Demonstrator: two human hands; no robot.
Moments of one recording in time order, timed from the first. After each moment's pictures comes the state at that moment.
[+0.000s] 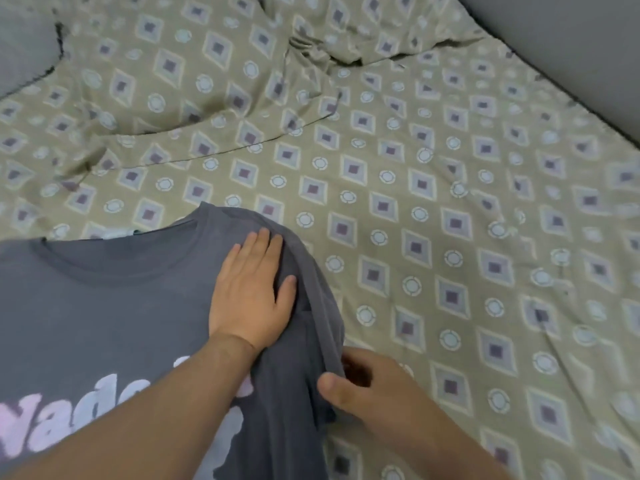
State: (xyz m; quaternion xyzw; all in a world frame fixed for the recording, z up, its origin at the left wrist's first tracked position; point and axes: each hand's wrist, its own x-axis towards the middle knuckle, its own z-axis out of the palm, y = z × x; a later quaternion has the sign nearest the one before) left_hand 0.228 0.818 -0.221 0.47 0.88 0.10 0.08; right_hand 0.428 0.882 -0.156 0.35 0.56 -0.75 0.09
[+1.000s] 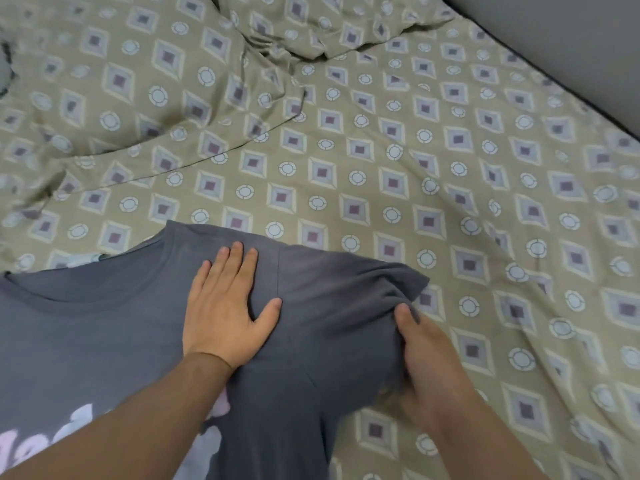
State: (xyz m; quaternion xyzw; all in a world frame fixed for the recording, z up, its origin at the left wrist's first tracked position) left_hand 0.228 0.823 -0.225 0.47 0.88 0.03 0.08; right_hand 0.448 0.937 -0.177 0.59 0.27 -0.75 -0.14
